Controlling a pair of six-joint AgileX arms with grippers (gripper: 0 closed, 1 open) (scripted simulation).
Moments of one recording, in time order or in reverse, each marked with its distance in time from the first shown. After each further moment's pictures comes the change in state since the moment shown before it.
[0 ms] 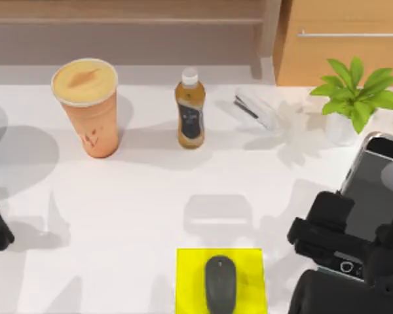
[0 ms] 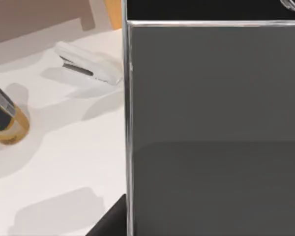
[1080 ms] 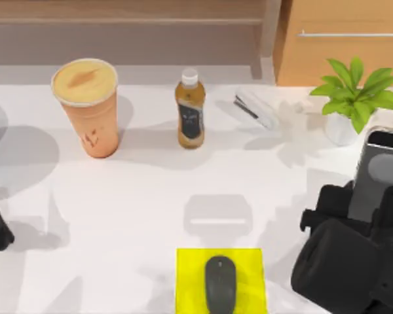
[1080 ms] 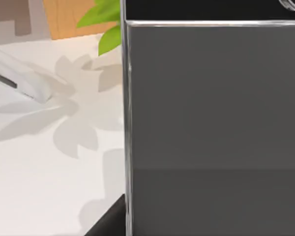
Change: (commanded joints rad) left arm 0.000 0.000 0.000 0.000 0.000 0.000; right arm -0.228 -0.019 -0.225 0.386 0.042 -0.444
